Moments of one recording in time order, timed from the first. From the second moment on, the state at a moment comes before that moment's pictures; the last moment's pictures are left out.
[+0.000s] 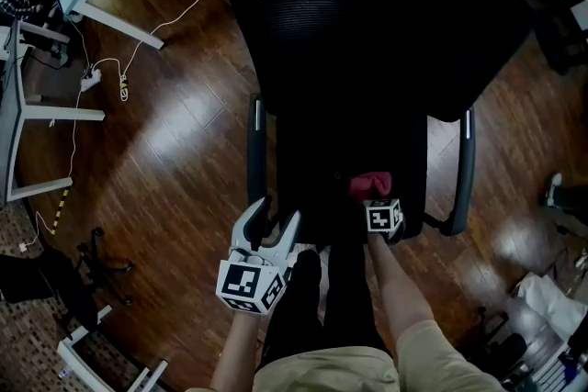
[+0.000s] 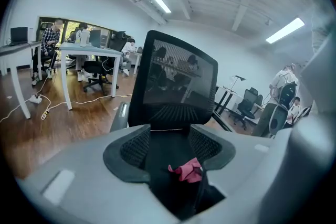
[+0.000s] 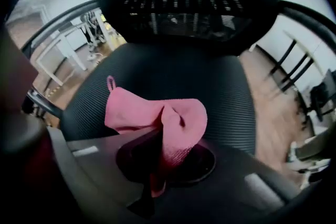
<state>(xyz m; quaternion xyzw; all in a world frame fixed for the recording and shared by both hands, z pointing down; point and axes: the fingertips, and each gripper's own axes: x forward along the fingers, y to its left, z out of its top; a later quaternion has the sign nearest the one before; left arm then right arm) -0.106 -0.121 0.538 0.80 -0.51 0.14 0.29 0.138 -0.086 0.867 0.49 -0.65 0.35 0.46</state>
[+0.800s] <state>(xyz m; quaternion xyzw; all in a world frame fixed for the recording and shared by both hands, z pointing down) -0.108 -0.094 0.532 0.81 -0.50 0.17 0.27 -0.130 -0.018 0.844 0.23 -0.81 0.44 0.32</state>
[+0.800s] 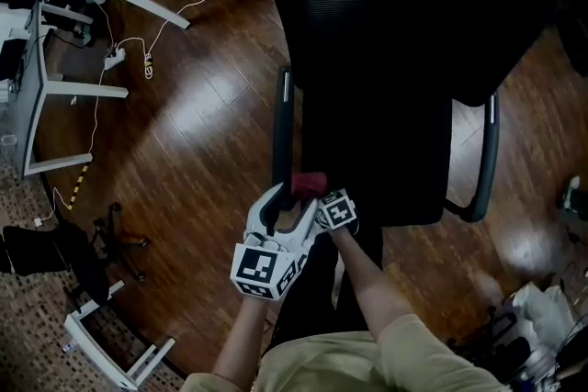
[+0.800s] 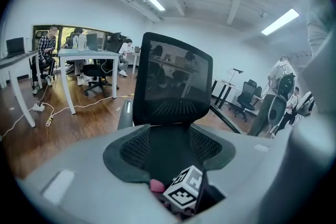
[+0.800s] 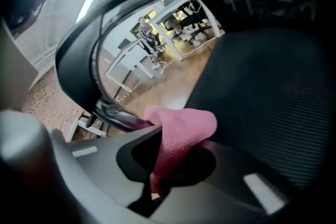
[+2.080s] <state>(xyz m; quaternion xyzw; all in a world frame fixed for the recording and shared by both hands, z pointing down) -0.093 -0.091 0.542 0.82 -0.47 0.17 0.28 0.123 -0.001 0.858 0.51 -0.63 0.43 0.40</state>
